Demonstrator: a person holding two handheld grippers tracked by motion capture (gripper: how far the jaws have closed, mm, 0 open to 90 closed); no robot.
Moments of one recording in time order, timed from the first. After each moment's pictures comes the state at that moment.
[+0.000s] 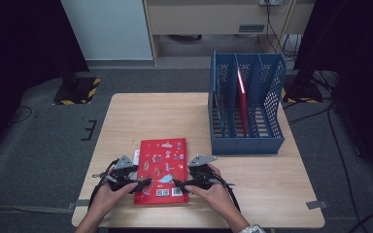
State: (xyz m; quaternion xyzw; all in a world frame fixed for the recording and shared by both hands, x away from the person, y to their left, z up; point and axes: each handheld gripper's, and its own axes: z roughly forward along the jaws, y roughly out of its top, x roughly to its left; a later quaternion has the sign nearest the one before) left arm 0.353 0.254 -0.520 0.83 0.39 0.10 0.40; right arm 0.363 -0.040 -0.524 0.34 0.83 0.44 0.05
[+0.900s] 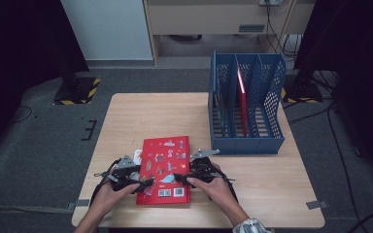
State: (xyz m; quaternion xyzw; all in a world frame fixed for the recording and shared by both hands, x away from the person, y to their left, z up) left arm 0.352 0.253 -0.517 0.83 0.38 0.09 0.40; right arm 0.383 -0.044 -0.523 0.38 0.81 0.46 0.00
